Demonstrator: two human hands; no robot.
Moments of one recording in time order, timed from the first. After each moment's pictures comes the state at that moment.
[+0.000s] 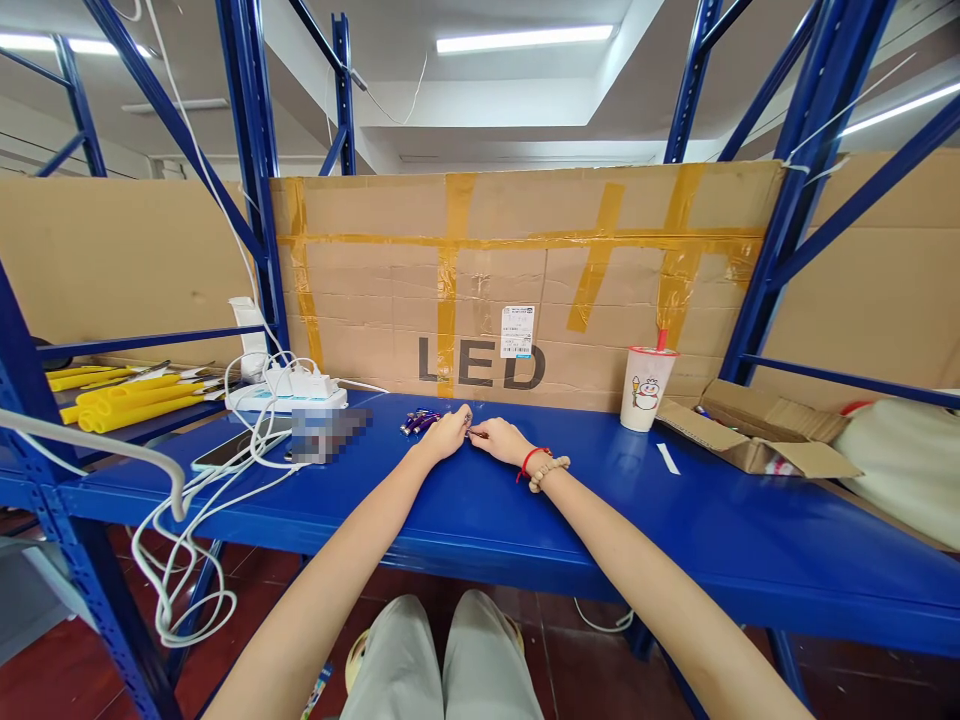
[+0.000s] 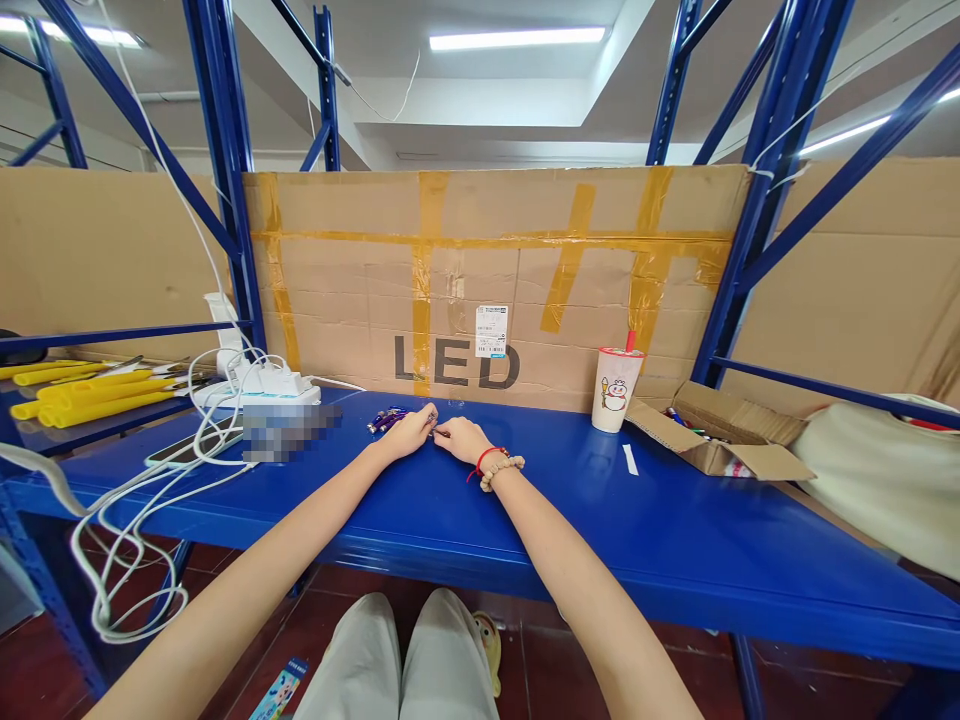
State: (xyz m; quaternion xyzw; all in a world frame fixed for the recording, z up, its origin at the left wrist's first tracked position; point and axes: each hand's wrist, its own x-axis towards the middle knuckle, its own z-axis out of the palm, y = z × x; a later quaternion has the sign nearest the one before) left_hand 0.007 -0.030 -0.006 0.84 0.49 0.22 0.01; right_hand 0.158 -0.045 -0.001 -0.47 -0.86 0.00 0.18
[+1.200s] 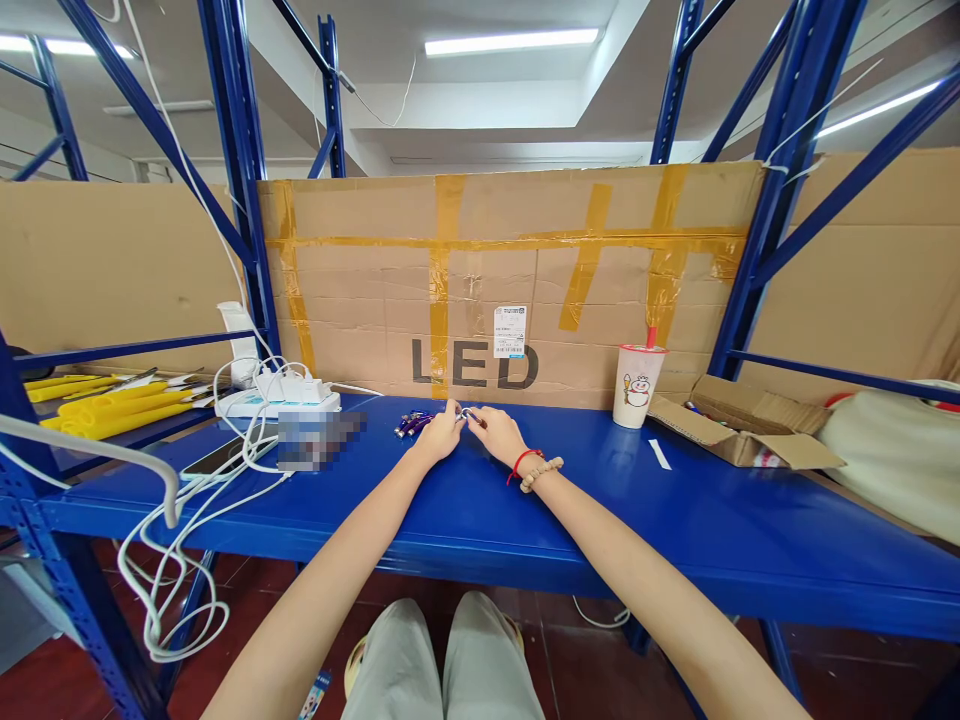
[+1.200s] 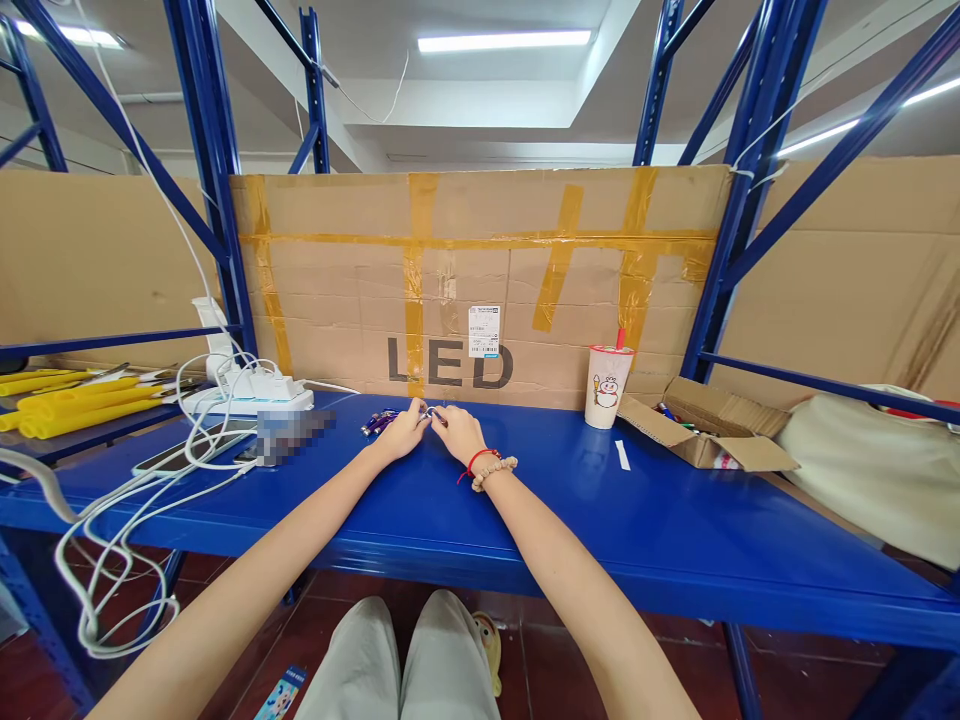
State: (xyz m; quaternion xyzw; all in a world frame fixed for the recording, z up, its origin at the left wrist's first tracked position) left_hand 0.013 -0.036 -0.001 0.80 0.54 0.27 0.06; right_hand 0.153 -0.052 0.002 -0.52 -0.80 -0.04 0.31
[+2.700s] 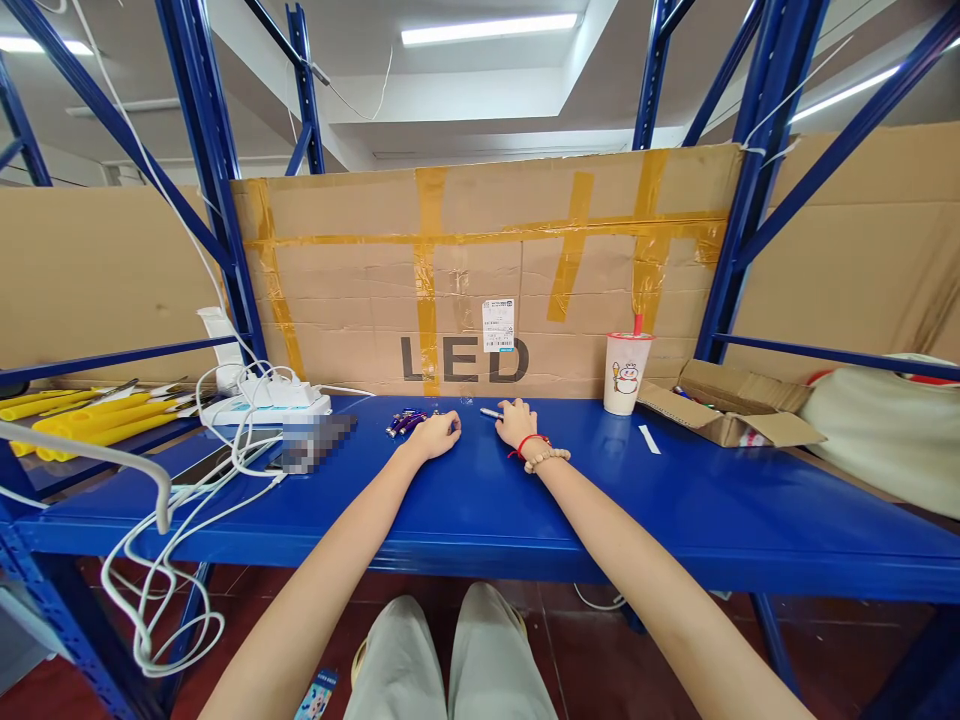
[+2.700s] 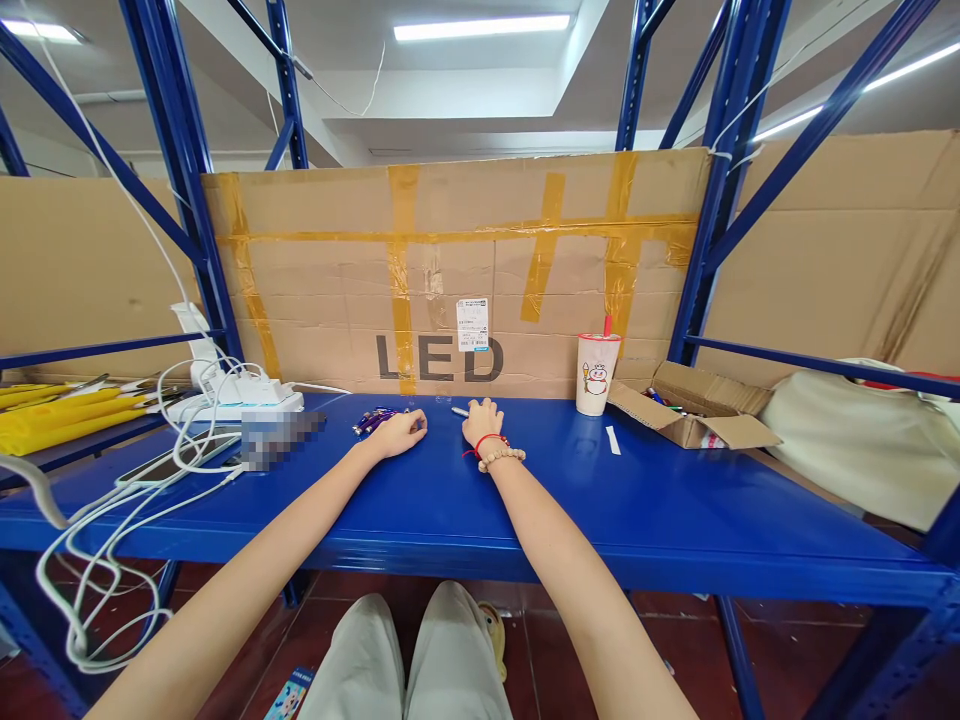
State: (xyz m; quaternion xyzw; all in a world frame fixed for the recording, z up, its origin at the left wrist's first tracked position) left_hand 0.013 -0.039 0.002 0.84 0.52 0.17 0.02; right_hand 0.186 -0.034 -0.007 -0.70 -0.67 -0.02 0.26
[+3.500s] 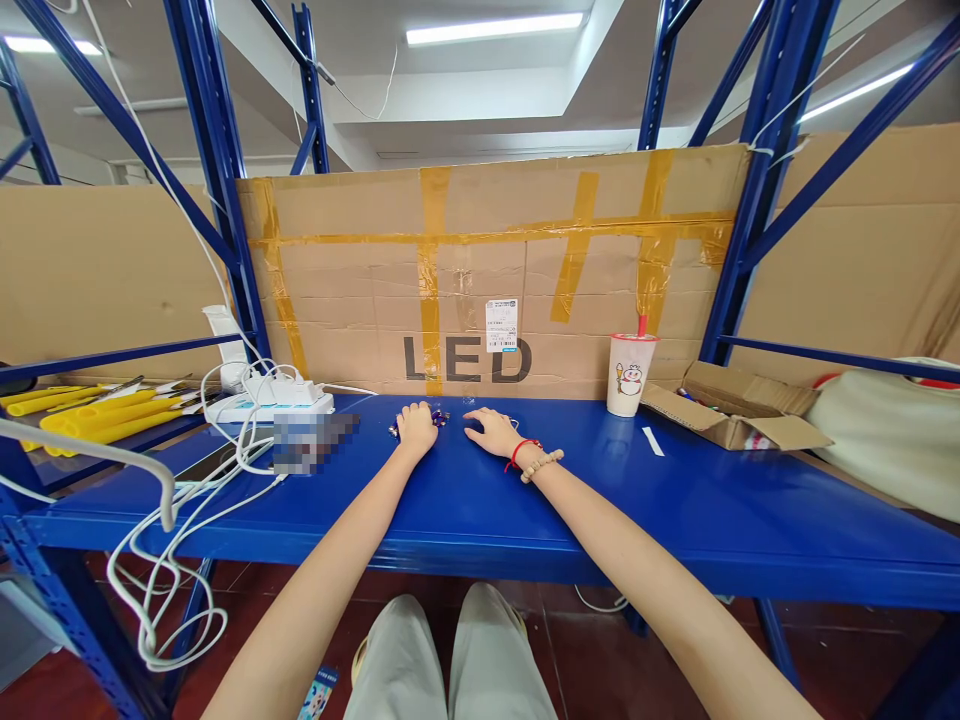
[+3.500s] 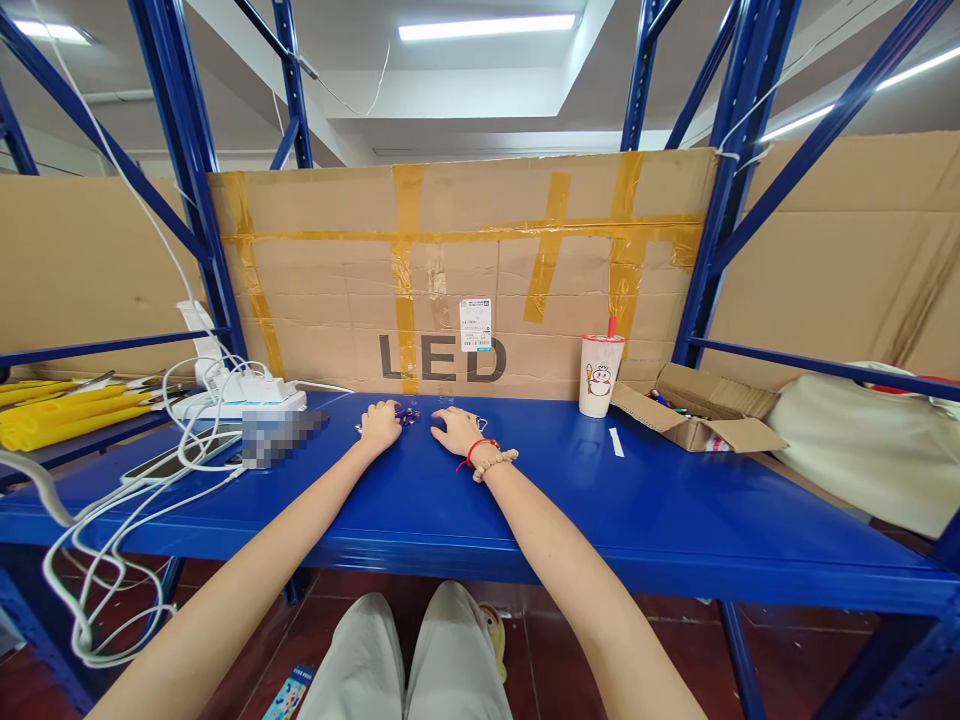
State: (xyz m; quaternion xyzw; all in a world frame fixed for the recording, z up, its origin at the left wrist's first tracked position) left_hand 0.005 -0.029 0.001 0.68 0.69 0.23 -0.03; right_hand 0.166 -0.032 -0.016 -0.52 -0.82 0.01 0.24
